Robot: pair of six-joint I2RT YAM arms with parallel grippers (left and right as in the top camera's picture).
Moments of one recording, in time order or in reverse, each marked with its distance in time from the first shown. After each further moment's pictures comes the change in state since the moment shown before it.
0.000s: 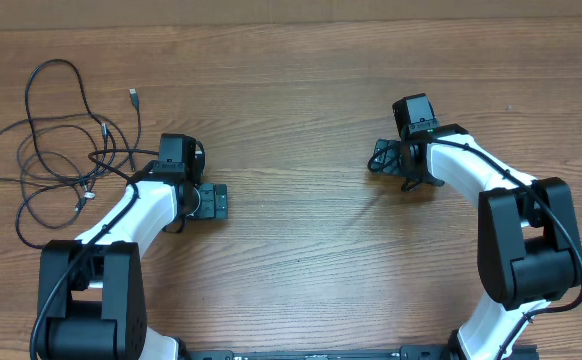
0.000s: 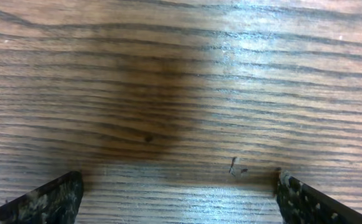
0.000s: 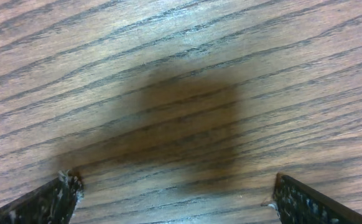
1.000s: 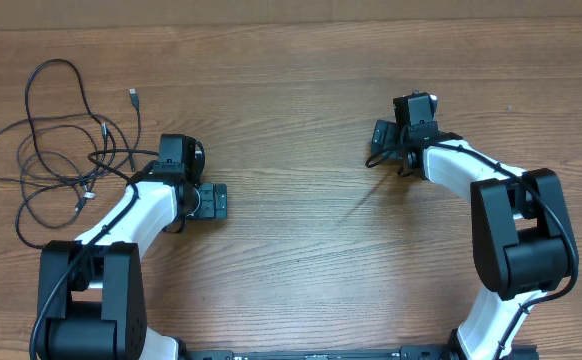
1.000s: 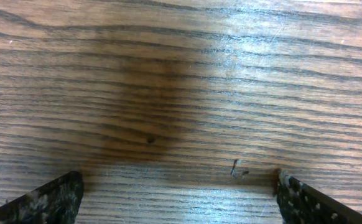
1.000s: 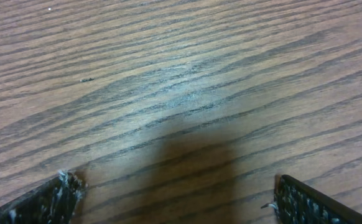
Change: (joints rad) left arm 0.000 -0.002 -0.003 0.005 -0.002 -0.006; right arm -0.006 0.044 -0.049 0.375 0.085 -0.040
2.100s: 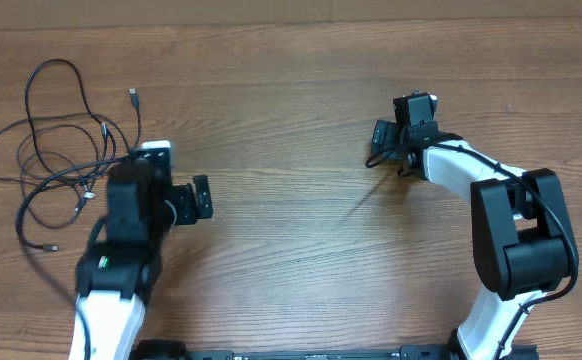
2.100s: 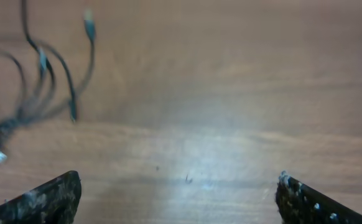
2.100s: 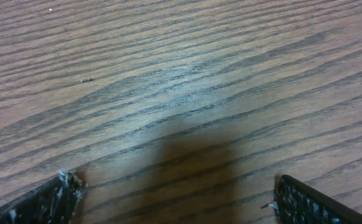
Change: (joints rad) left arm 0.001 -0.784 -0.106 -0.009 0.017 -0.011; right arm 0.000 0.000 -0.002 0.004 0.001 -0.001
